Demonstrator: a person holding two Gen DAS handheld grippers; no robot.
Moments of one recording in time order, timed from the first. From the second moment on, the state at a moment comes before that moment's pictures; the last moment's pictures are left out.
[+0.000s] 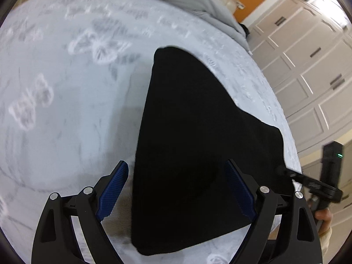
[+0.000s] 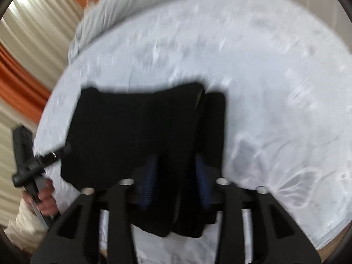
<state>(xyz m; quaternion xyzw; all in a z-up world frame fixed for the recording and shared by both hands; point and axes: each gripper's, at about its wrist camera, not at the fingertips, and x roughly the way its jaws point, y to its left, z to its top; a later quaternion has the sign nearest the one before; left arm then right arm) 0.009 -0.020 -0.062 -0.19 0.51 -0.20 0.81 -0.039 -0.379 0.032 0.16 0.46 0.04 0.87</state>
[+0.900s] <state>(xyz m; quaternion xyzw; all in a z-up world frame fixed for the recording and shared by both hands) -0.028 0.082 -0.011 -0.16 0.43 -0.12 0.88 -0.016 -0.292 0.039 0.15 0.44 0.11 0.88</state>
